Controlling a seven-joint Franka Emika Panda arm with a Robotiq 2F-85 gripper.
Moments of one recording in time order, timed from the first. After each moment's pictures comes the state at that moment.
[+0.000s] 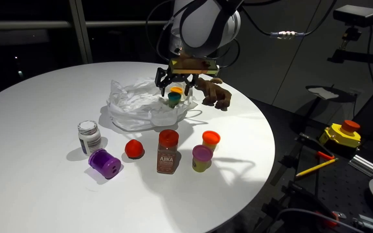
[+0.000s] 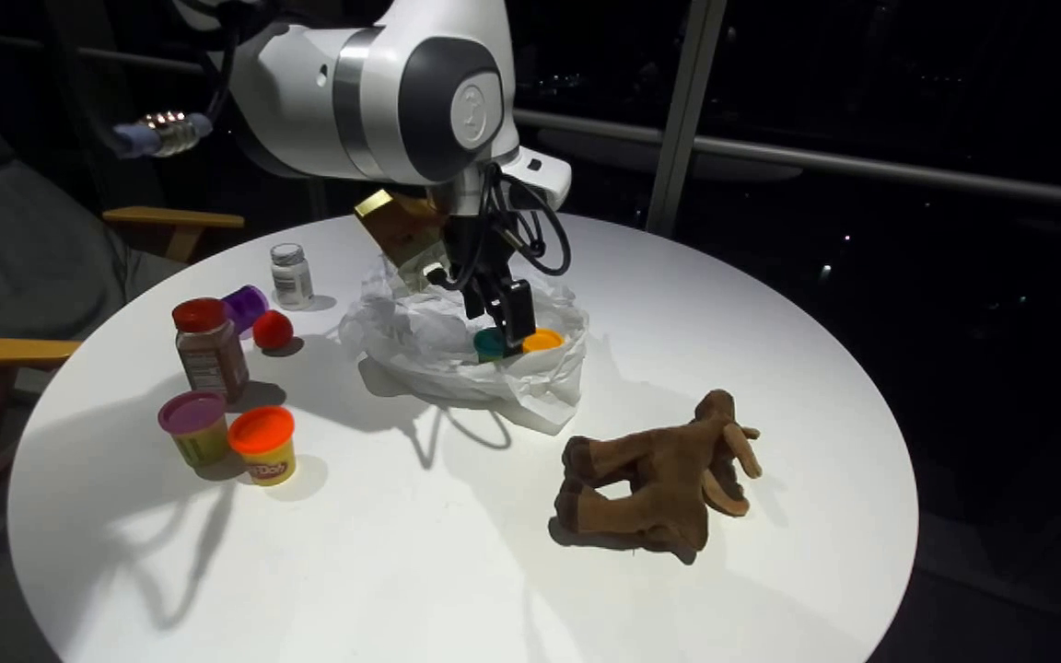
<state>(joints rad) 0.18 0.62 -0.13 -1.96 -0.06 2.75 0.66</state>
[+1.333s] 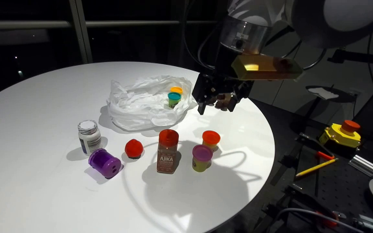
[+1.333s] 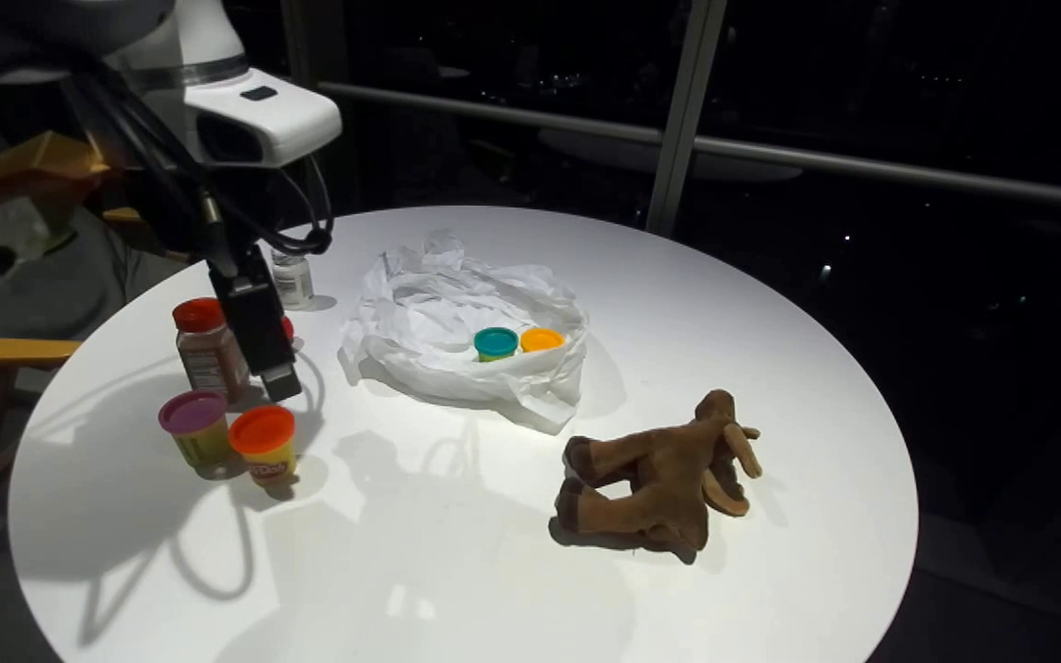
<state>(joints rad) 0.25 0.07 -0.02 -2.63 -0.22 2.81 0.94</state>
